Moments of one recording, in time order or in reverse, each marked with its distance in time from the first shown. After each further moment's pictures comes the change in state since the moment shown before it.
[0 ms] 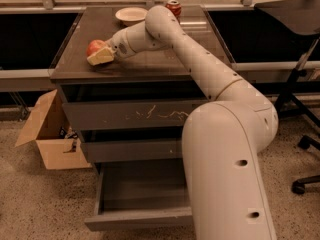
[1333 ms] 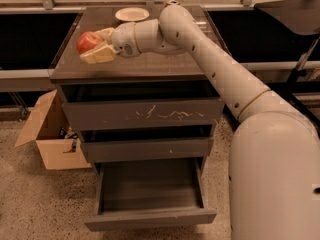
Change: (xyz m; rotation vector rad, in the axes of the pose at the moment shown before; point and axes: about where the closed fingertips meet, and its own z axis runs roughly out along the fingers) arm -0.048 0.079 -0.056 -0.130 -0.225 -0.235
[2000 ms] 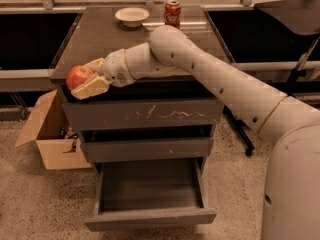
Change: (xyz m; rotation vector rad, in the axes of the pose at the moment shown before) arm 0.031 0.106 0.015 -0.134 0.095 0.054
